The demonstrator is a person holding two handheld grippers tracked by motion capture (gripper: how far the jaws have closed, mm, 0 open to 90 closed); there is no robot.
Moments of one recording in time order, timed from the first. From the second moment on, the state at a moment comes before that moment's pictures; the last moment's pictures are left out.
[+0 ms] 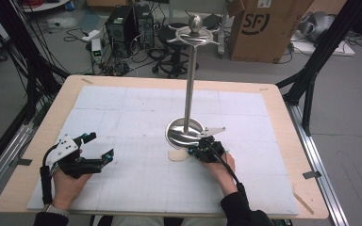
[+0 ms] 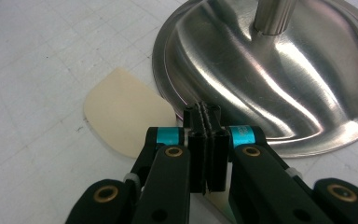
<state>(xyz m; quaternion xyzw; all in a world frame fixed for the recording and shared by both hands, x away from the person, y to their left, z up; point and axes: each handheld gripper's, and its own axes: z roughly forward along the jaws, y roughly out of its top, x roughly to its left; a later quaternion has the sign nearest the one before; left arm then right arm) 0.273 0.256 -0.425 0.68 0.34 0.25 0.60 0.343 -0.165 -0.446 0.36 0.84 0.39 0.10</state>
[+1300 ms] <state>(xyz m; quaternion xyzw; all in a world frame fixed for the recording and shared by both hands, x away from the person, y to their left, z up) 0.272 0.258 -0.424 0.68 0.34 0.25 0.59 0.273 -0.214 -0.443 0.32 0.87 0.38 0.04</state>
